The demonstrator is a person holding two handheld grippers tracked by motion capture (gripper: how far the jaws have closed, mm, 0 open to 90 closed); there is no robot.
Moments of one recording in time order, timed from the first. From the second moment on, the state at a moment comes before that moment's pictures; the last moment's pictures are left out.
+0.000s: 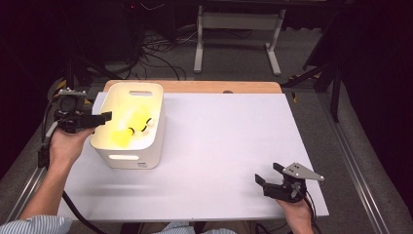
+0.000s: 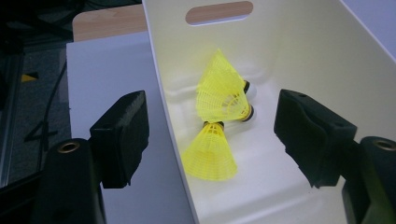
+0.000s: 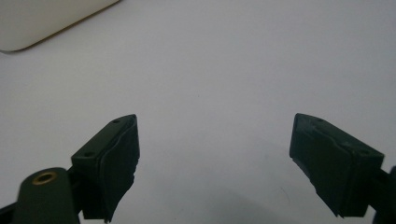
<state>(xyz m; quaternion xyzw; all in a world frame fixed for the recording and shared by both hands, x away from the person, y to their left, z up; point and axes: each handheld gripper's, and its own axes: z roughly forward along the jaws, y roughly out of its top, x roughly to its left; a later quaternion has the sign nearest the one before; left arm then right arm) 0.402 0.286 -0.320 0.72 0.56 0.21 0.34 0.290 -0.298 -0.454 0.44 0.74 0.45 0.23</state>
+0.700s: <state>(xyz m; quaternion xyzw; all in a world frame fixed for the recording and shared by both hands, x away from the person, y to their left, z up) 0.396 0.302 -0.321 0.71 0.57 0.21 0.34 0.290 -0.298 -0.454 0.44 0.74 0.45 0.23</state>
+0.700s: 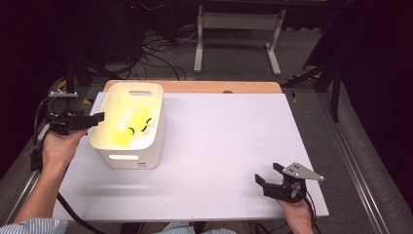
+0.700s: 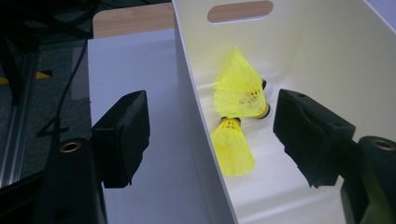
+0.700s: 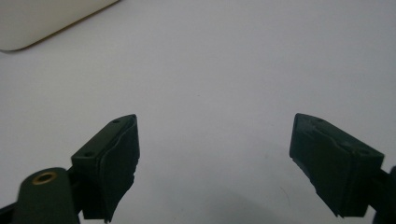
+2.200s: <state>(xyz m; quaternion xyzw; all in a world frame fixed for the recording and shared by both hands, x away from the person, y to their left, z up) 0.382 0.328 -0.336 0.69 0.59 0.22 0.34 0.290 -0.298 -0.454 0.44 0.74 0.45 0.23</state>
